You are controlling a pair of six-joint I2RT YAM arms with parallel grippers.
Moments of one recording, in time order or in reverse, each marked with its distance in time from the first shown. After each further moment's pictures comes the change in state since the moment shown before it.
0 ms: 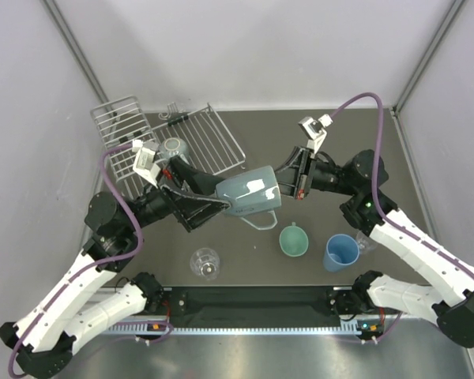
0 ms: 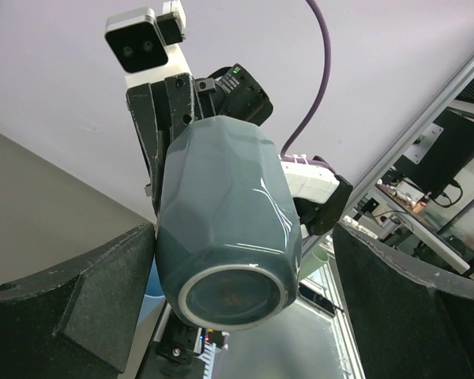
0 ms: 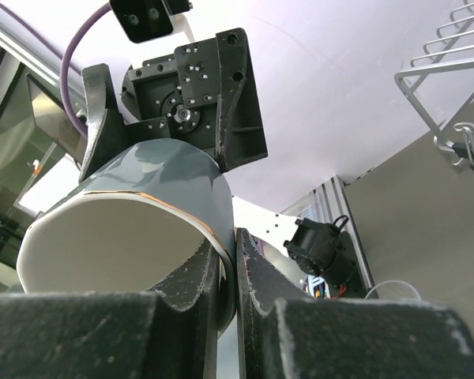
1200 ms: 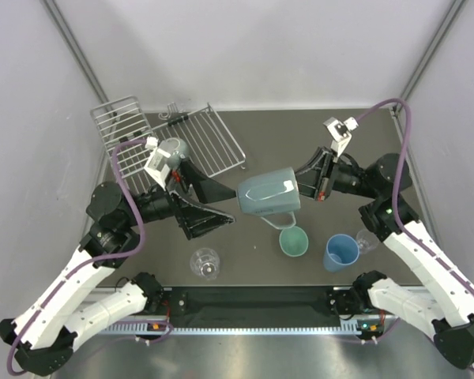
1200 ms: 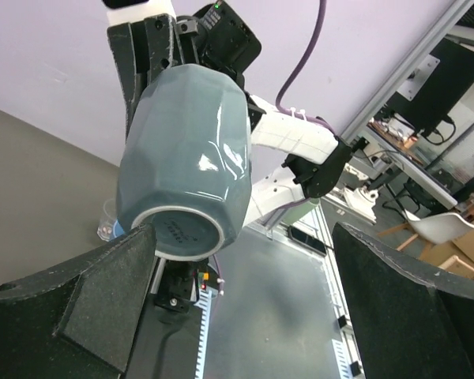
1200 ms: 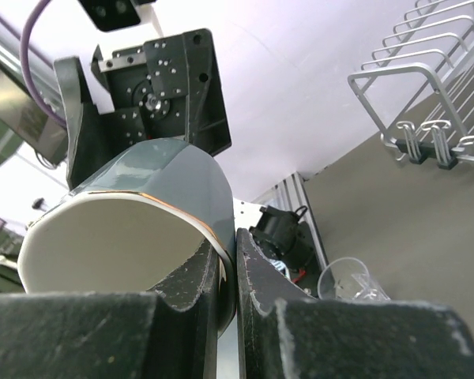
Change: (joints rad) left arm -0.002 0.043 0.096 -0.147 0.166 0.076; right arm -0.172 -0.124 -0.031 -0.116 -0.124 -0.096
